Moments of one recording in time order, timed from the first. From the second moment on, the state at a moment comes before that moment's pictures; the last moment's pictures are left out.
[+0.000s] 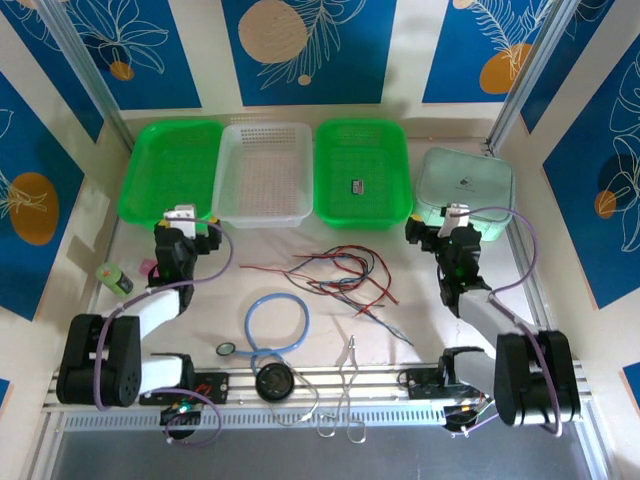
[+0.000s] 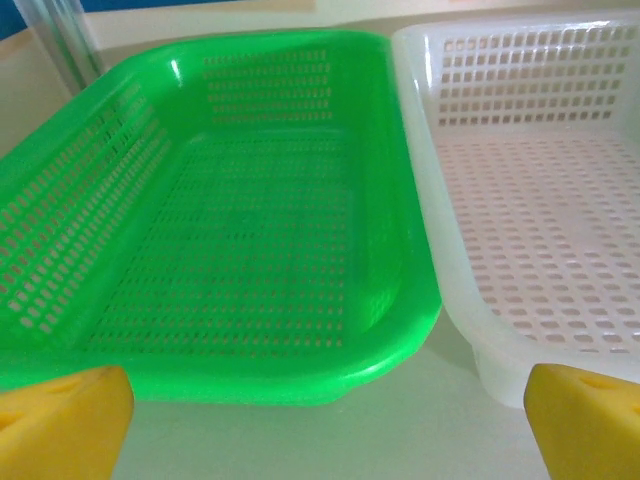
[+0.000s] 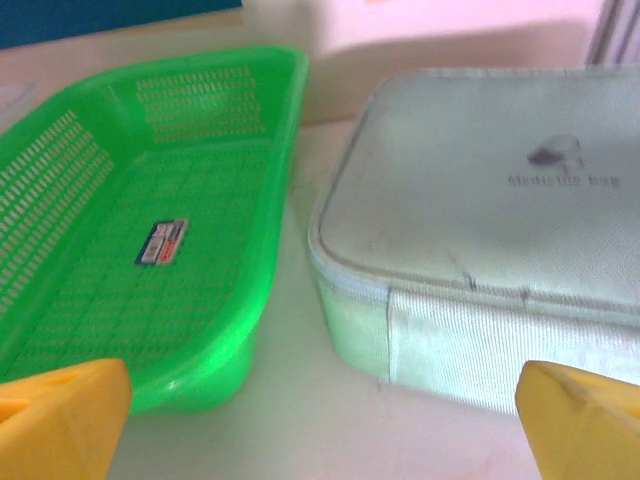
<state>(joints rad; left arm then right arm) -0.06 1.24 0.39 0.56 -0.15 0.02 0.06 1.08 0.36 0.41 0.04 0.17</state>
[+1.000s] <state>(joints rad) -0.73 0.96 0.53 -0.28 -0.33 -0.36 0.58 1.39 0.94 -0.97 -0.10 0.62</state>
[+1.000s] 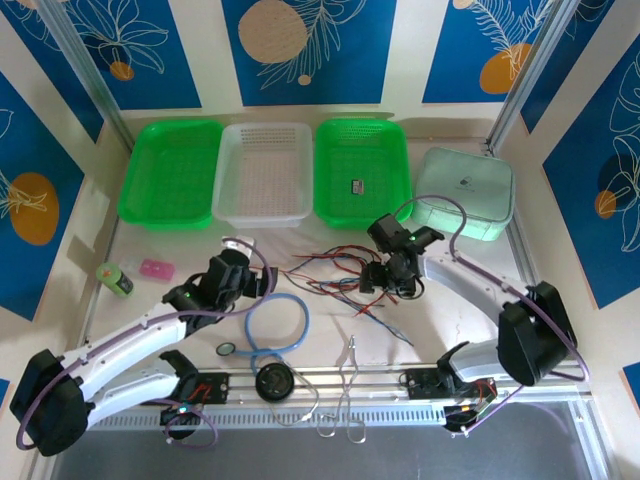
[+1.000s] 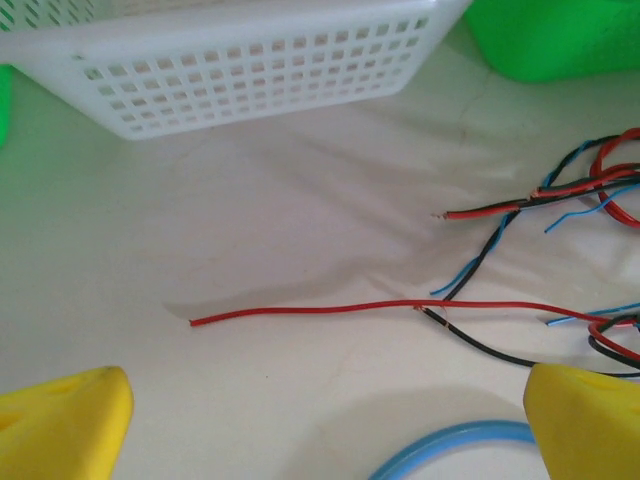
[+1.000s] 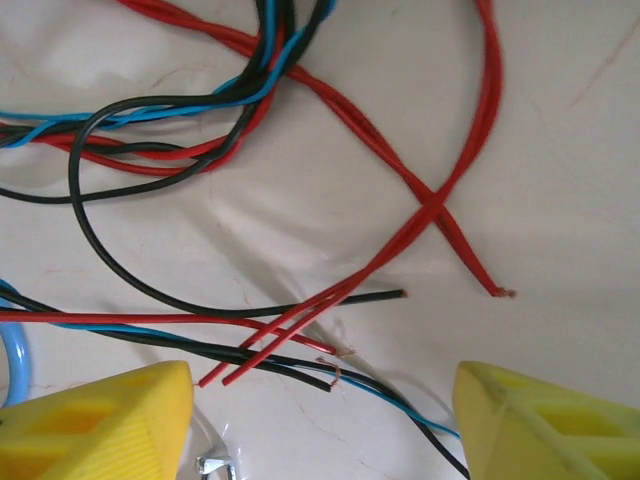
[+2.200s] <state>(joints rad) -0.76 1.00 0.52 -0.30 -0.35 -0.42 0.47 1.54 0.80 -0.75 -0.22 0.81</state>
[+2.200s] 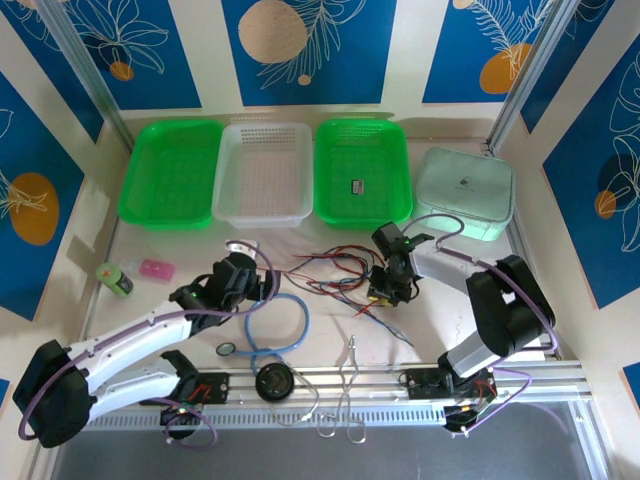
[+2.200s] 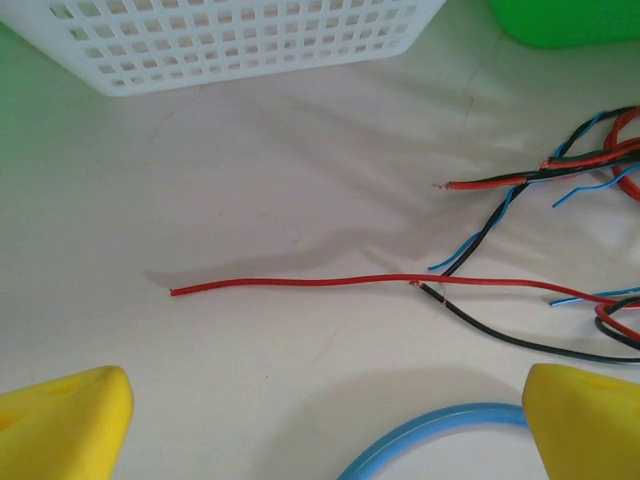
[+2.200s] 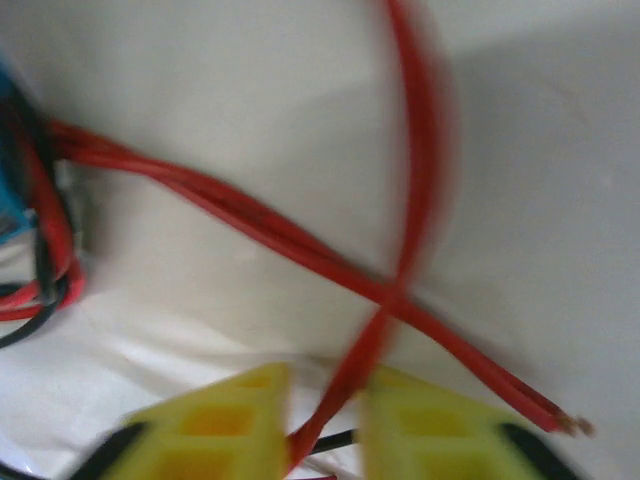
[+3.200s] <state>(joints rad) -0.79 1.03 0.91 -0.44 -0.04 -0.31 0.53 1.22 1.27 -0.96 -0.29 0.74</state>
